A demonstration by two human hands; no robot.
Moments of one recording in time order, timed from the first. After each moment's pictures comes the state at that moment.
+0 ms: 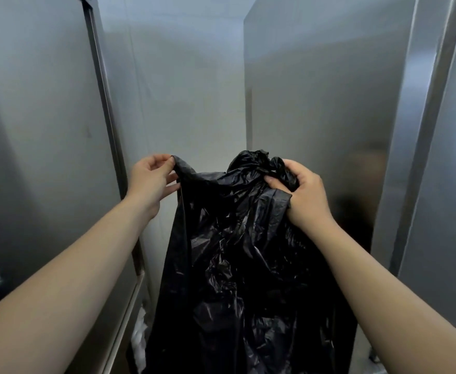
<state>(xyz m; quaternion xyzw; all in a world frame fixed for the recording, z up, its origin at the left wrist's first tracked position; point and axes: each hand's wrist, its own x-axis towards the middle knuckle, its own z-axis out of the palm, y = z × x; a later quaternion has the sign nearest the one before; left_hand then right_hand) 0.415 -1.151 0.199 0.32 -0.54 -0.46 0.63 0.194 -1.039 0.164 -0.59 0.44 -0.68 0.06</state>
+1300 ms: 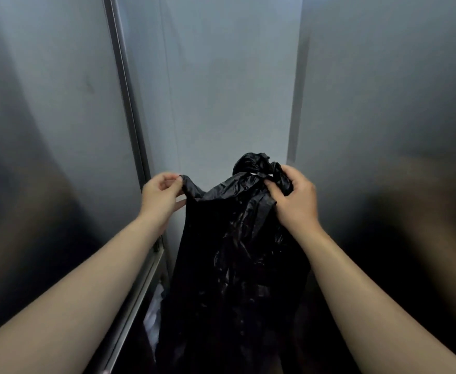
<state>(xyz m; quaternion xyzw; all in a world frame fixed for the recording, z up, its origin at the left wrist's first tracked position) 0.434 -1.253 0.095 0.43 -0.50 -0.42 0.62 0.207 -1.190 0.094 -0.58 0.50 -0.64 0.05</state>
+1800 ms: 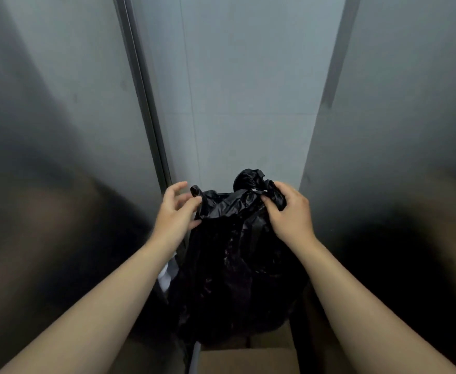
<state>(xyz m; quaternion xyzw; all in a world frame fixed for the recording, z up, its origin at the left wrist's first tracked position) 0.449 -1.227 -0.038 0.49 -0.48 -0.48 0.54 0.226 -1.215 -0.043 -0.63 0.56 -0.53 0.12</state>
